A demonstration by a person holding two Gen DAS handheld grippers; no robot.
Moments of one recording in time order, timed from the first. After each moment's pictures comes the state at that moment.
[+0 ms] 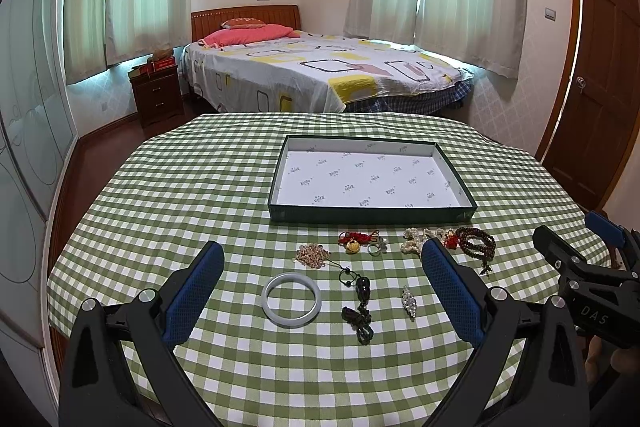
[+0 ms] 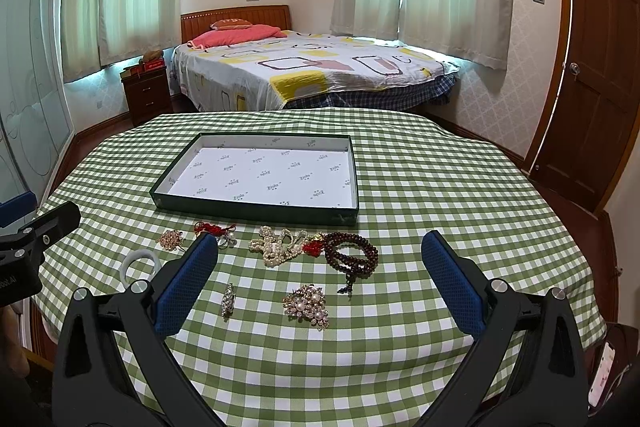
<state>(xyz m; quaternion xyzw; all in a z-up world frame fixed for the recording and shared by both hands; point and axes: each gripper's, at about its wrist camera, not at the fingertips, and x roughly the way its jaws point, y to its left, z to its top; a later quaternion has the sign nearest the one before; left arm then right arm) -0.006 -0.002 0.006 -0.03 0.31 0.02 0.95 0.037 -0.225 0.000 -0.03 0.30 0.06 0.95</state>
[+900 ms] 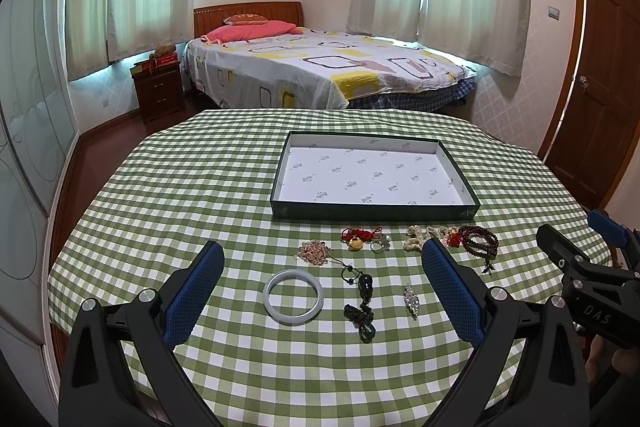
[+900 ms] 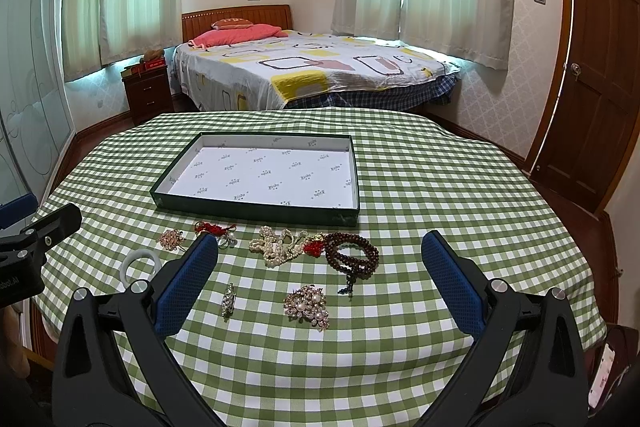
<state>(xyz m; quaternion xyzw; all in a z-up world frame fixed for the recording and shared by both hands) -0.005 -0.003 0.002 -0.03 0.32 0.02 0.95 0.037 -0.224 0.000 -0.03 0.30 0.06 0.95</state>
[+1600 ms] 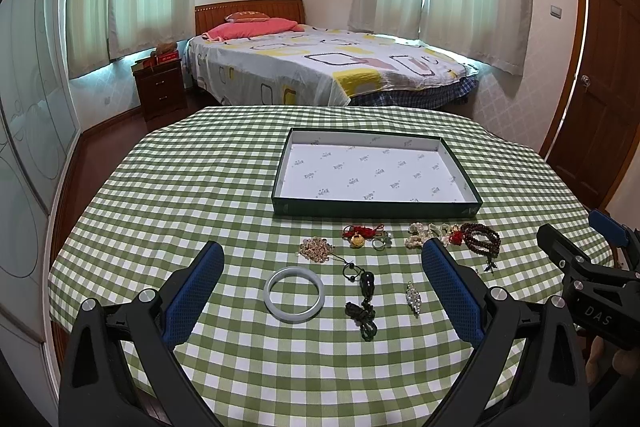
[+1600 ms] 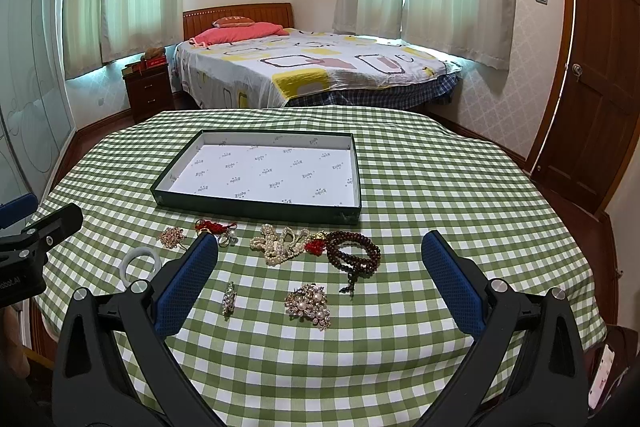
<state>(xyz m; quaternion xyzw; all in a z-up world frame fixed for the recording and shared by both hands) -0.006 -0.001 -0.001 -0.03 0.32 0.03 0.95 0.037 -0.223 -0.002 -0.03 0.30 0.06 0.95</state>
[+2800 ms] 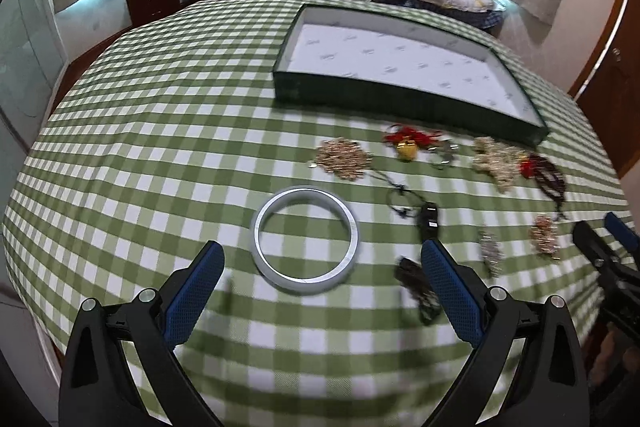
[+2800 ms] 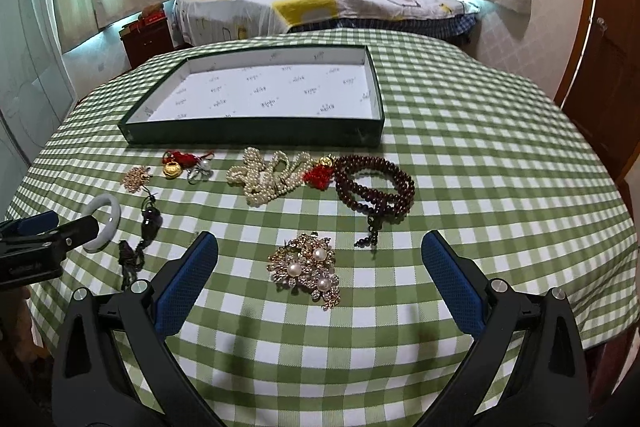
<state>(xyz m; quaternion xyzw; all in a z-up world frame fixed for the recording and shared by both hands) 0.065 0.025 -0.118 -0.06 0.47 0.04 0.88 0.092 -0.226 -0.101 -0.01 0.41 0.08 0.91</state>
